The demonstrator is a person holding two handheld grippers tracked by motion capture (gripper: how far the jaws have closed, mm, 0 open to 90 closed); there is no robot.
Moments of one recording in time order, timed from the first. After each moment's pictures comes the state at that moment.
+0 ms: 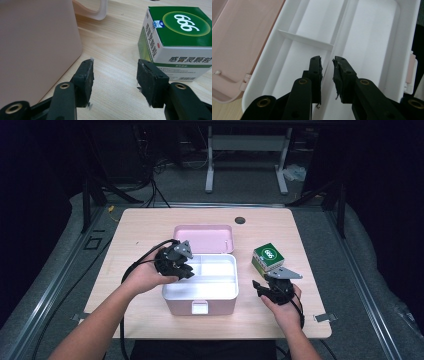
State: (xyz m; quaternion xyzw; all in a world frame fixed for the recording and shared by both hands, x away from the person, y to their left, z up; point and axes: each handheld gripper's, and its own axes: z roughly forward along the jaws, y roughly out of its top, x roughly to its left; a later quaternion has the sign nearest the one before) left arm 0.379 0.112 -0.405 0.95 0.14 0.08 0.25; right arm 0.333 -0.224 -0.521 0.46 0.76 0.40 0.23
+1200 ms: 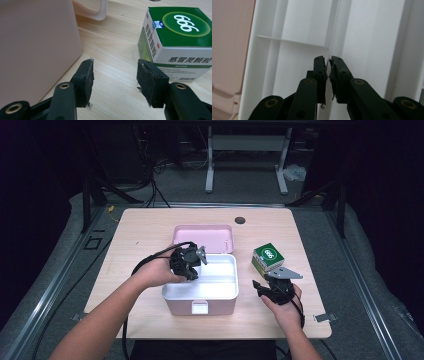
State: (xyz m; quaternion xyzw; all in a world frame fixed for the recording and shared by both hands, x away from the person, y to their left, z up) left arm 0.389 0.076 -0.413 0.98 0.07 0.07 0.14; right arm 0.333 -0.225 -0.520 0.46 0.76 0.41 0.23
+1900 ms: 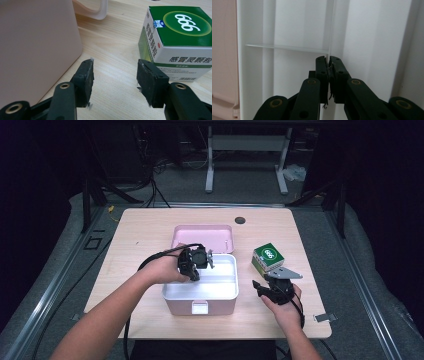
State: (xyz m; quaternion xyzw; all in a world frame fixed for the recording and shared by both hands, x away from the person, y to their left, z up) left arm 0.395 0.056 -0.419 0.99 0.03 0.06 0.08; right arm 0.334 -0.225 -0.521 0.46 0.76 0.40 0.23
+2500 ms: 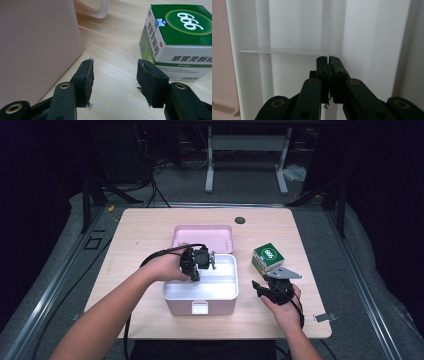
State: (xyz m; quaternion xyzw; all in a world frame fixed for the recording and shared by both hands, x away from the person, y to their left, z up) left arm 0.398 0.050 -0.420 1.00 0.01 0.05 0.06; right arm 0.334 -0.224 -0.523 0.45 0.76 0.40 0.23
